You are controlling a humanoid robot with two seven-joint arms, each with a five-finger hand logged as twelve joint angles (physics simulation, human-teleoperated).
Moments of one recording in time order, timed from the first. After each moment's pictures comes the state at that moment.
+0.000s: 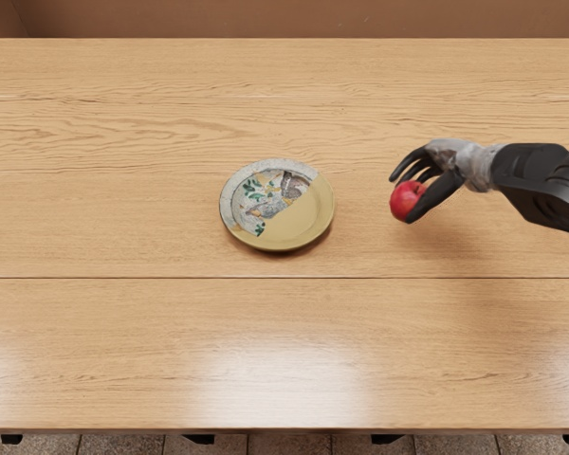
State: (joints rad) left arm -0.03 0.00 0.10 -0.10 -0.10 -0.13 -0.04; right arm 1.11 -0.72 0.30 1.48 -0.59 -0.05 -0.61
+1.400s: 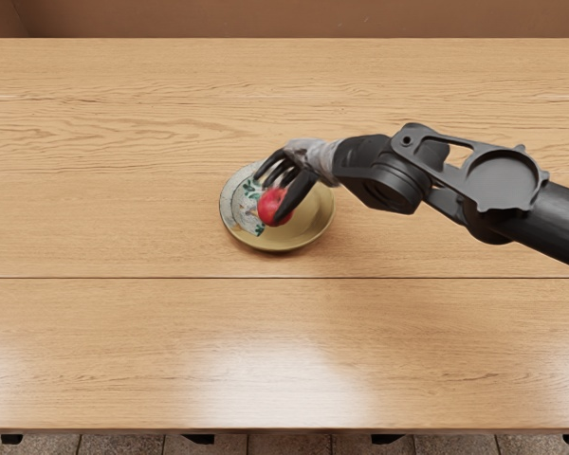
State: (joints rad) left arm -0.03 0.00 0.10 -0.10 -0.10 -0.13 -0.04; right arm 1.21 -0.17 0.30 1.08 -0.62 -0.01 -0.61
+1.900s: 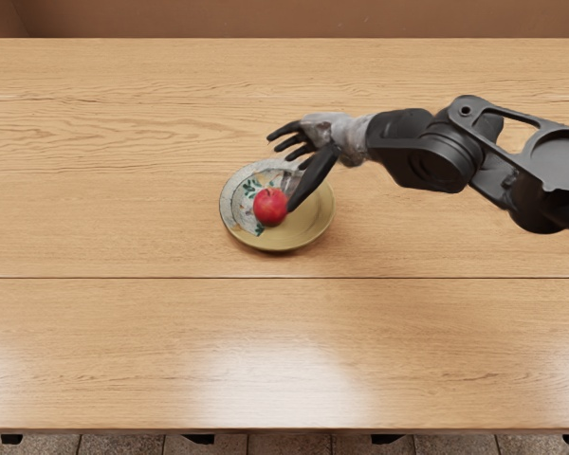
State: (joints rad) left arm -0.03 0.00 0.10 -0.10 -0.10 -0.13 -0.04; right arm 1.20 -0.32 0.41 1.22 -0.52 0.04 -0.61
